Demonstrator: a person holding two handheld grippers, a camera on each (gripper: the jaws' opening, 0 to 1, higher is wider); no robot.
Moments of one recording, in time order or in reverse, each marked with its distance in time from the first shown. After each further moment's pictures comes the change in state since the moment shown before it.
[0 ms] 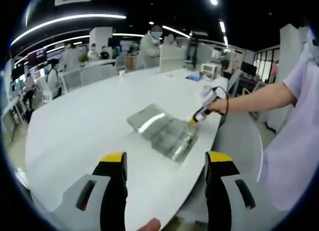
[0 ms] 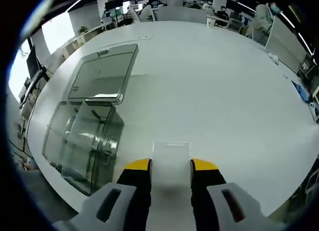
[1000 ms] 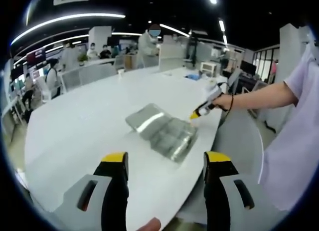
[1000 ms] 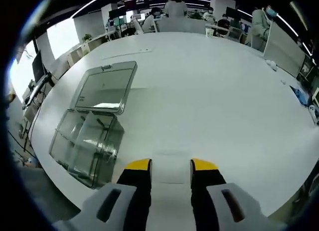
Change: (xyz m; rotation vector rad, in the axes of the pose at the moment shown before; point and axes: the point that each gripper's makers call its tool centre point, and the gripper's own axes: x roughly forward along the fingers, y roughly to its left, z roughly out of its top) left arm 0.007 -0.002 0.000 -0.001 0.010 -0.005; right arm -0.021 -0.014 0.011 -0.003 -0.091 0.027
